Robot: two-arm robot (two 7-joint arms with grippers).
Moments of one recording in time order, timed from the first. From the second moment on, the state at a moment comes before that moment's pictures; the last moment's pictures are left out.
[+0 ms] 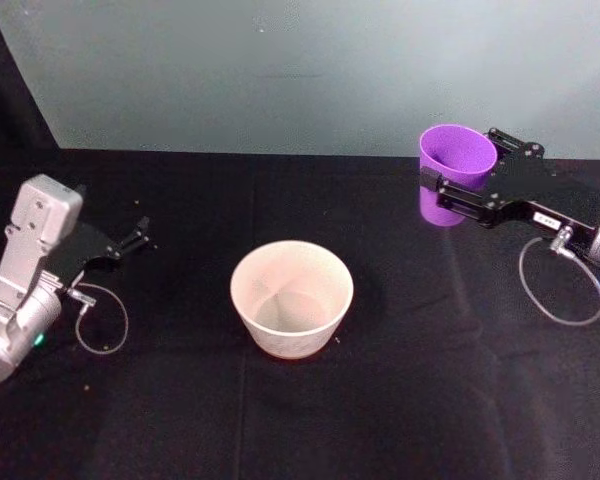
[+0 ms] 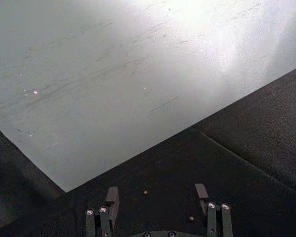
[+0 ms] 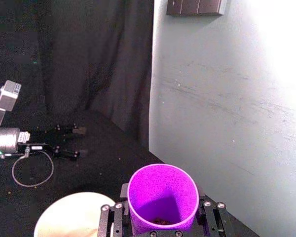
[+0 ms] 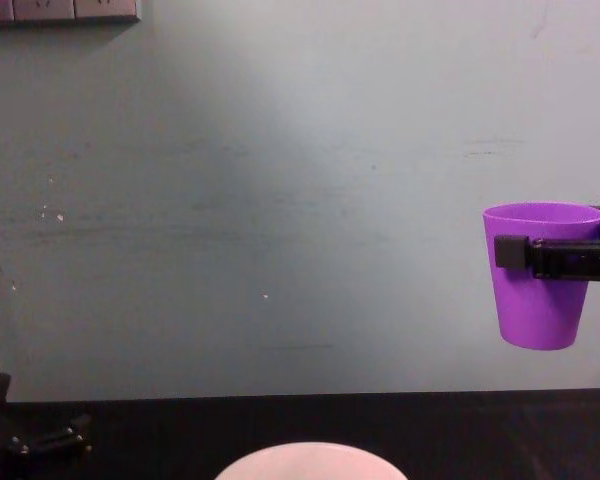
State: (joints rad) left arm -0.20 0.60 0.45 -1.41 -0.25 -0.12 0.03; right arm 0.29 0.68 -0.32 -1.64 0.54 0.04 0.60
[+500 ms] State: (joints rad) left arm -0.20 0.60 0.45 -1.41 -0.25 -0.12 0.03; right arm 0.29 0.68 -0.32 -1.64 0.54 0.04 0.60
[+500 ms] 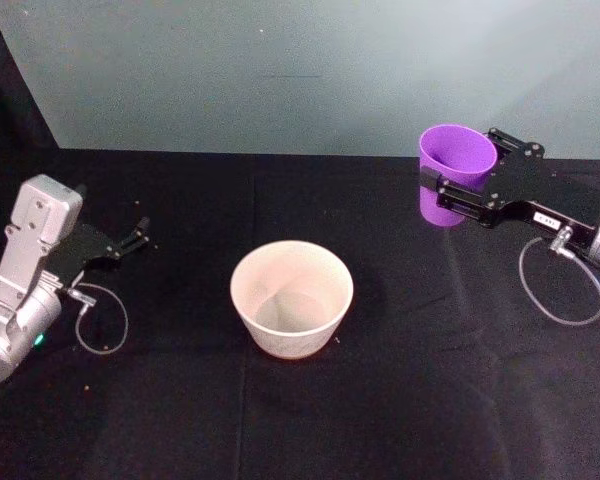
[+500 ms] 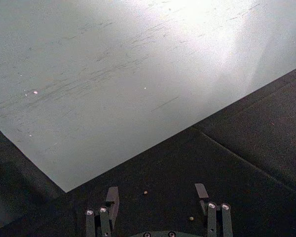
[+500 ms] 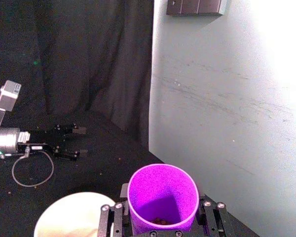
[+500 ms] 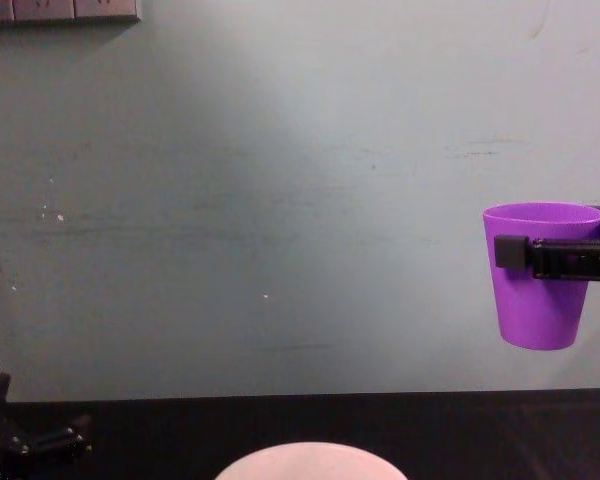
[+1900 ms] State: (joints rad) left arm -0.20 0.60 0.45 -1.41 -0.25 -0.12 0.03; right arm 0.29 0.68 -0.32 -1.64 0.54 0.04 0.60
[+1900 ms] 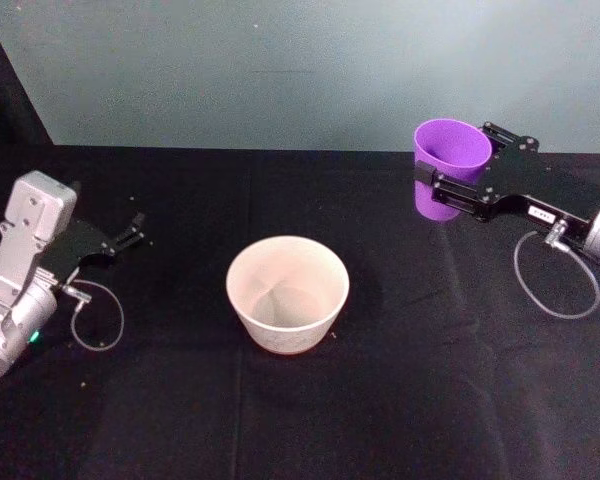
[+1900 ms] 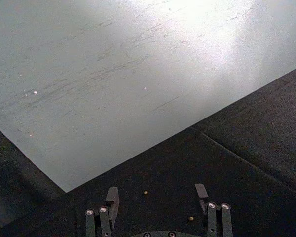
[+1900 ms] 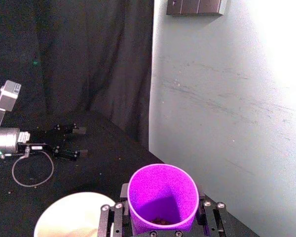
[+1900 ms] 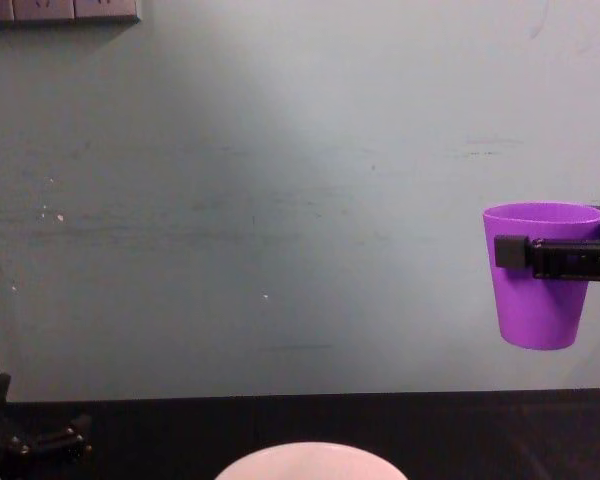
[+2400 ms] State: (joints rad) left arm -0.20 0.60 0.45 -1.41 -0.25 -0.12 0.03; right arm 0.29 0.68 -0.32 -1.64 0.54 0.04 0.60
